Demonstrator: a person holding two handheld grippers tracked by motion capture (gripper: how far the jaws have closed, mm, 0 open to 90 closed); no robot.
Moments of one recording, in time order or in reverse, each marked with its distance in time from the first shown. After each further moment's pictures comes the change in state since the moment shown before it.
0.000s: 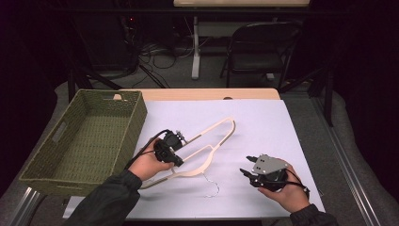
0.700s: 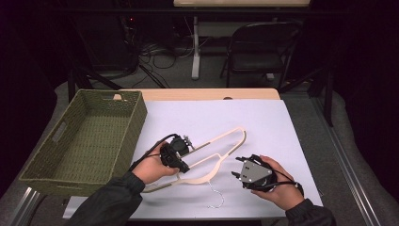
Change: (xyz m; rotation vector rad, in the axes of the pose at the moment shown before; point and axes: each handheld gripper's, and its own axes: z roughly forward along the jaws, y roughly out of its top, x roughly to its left) left arm -0.021 0.008 0.004 0.040 -0.063 0.078; right arm 0.016 0.021 0.011 0.007 0.026 -0.273
